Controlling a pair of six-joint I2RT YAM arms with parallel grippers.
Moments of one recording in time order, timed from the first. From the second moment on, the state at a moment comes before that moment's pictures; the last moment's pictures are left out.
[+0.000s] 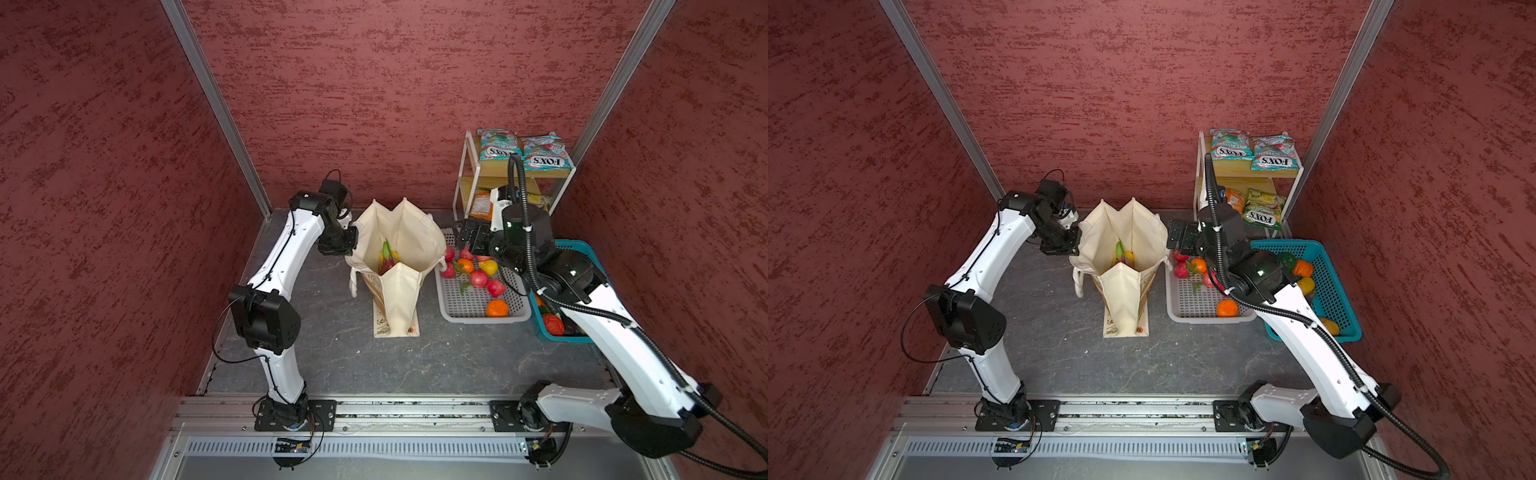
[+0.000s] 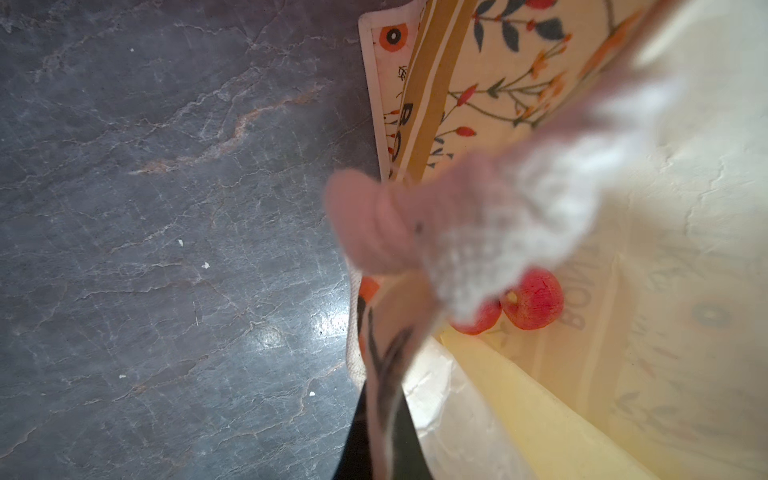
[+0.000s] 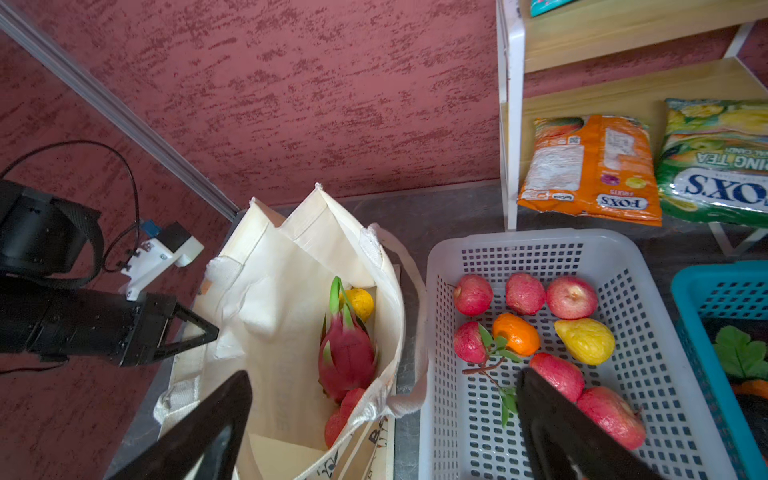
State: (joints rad) left arm -0.25 1.84 1.95 -1.42 0.17 -0.23; right arm 0.59 1.23 1.55 -0.76 0.27 0.54
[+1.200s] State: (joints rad) left arm -0.27 1.68 1.72 -1.32 0.25 -0.25; right arm -0.24 1.23 1.08 -0.71 0.07 0.89
